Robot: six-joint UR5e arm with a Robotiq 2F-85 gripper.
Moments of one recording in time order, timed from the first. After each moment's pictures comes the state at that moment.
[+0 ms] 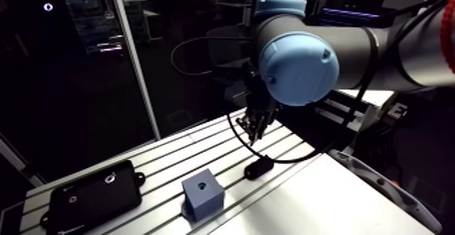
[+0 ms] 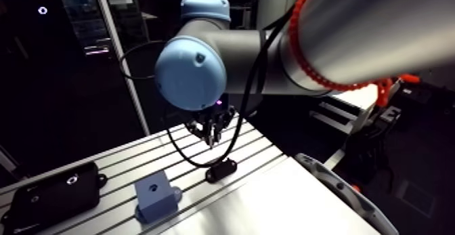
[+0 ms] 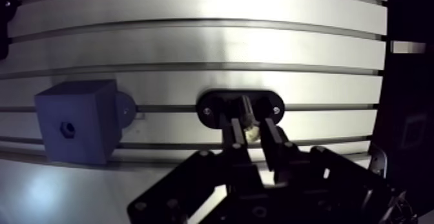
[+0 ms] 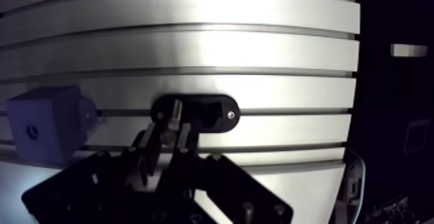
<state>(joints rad) -0.60 -1.43 2.02 -2.25 -1.56 -2.19</state>
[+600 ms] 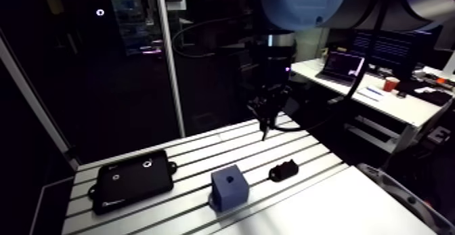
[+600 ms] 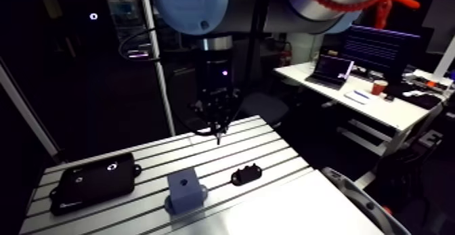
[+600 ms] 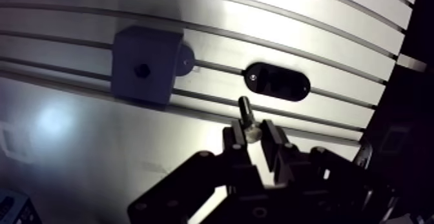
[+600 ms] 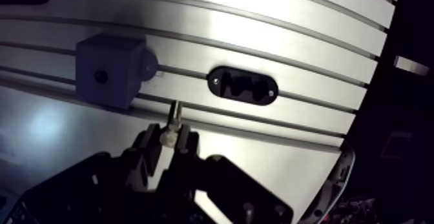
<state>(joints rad) -0.44 -1.47 1.83 -1.85 -1.64 -2.25</state>
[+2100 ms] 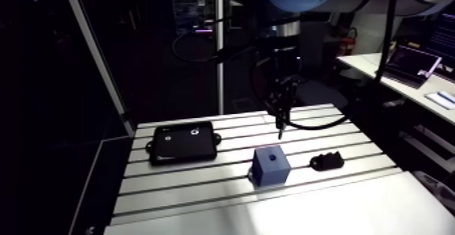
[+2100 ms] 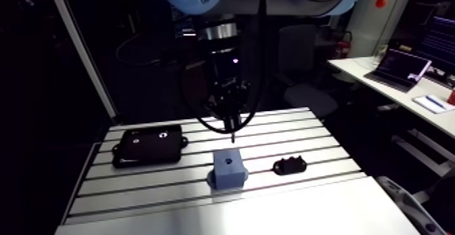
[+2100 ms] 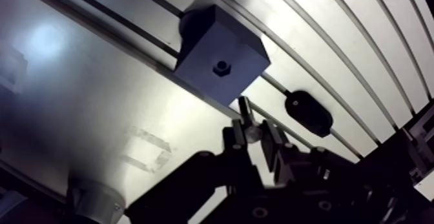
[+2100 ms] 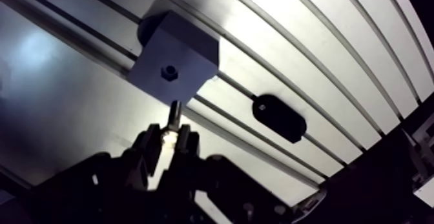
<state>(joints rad) -0.20 -1.39 1.78 -1.76 -1.76 -2.42</state>
